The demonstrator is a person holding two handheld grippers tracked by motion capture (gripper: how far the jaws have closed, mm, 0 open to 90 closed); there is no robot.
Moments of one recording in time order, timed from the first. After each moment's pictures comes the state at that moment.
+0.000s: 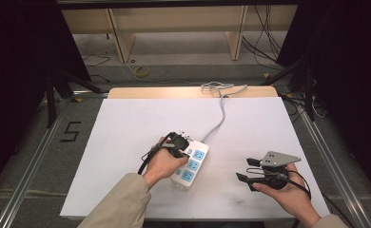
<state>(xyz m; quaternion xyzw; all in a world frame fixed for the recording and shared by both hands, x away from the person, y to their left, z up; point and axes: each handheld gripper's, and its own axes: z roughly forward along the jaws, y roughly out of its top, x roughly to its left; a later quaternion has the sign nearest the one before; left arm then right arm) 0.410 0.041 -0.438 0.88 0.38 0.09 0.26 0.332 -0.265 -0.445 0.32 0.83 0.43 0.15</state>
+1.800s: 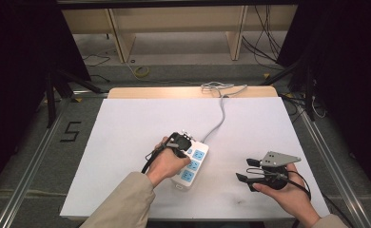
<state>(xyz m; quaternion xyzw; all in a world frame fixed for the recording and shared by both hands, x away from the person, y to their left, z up) 0.411 0.031 -0.439 0.89 0.40 0.10 0.22 0.331 -0.265 -0.446 0.32 0.83 0.43 0.15</state>
